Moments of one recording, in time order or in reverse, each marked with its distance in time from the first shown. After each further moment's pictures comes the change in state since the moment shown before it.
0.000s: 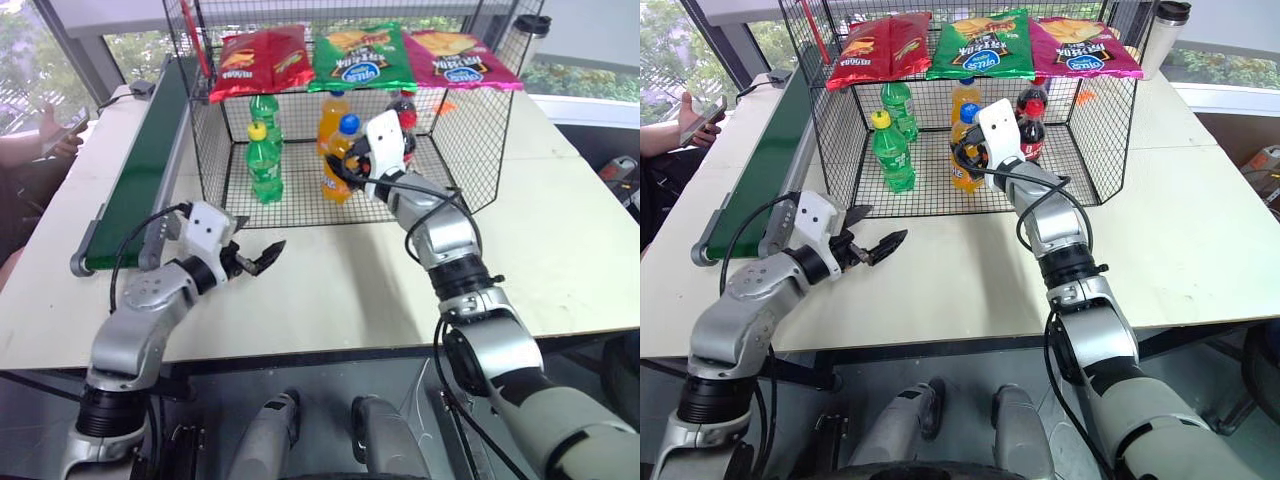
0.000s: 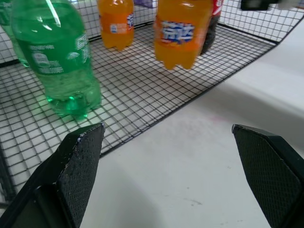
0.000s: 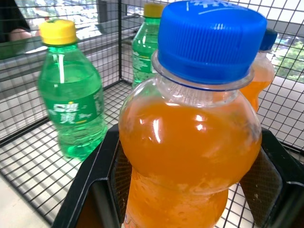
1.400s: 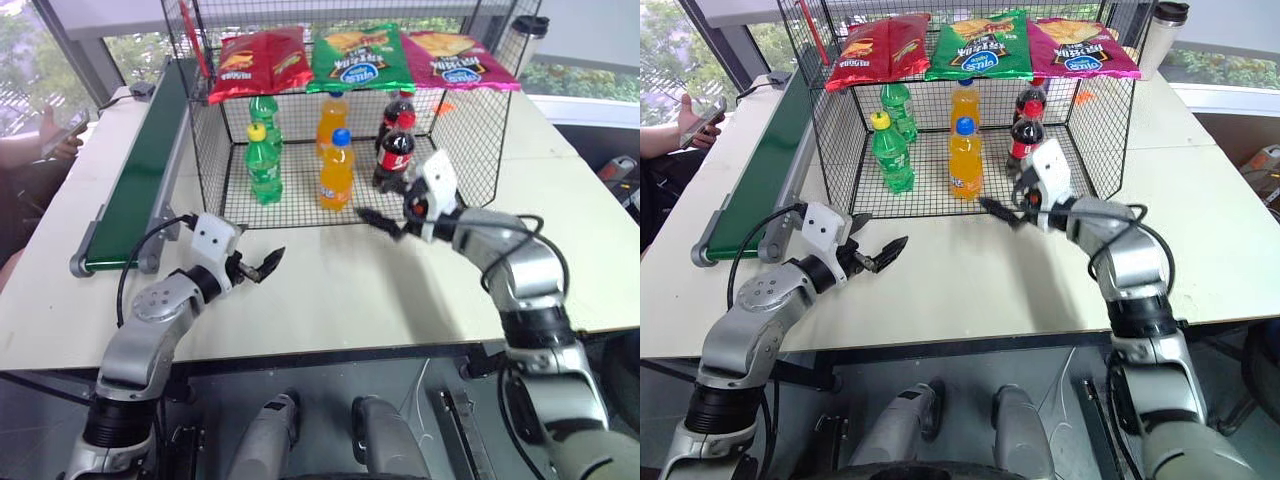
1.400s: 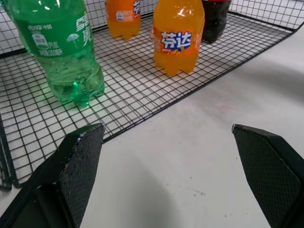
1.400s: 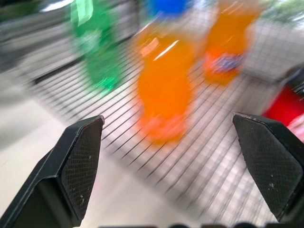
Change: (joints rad) left arm 0.041 -0.011 -0.018 0.008 0.035 -0.033 0.027; right arm 0.415 -0.306 -0.027 -0.695 0.201 0.466 0.383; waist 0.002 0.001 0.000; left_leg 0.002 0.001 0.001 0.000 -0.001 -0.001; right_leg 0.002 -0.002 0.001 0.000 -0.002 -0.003
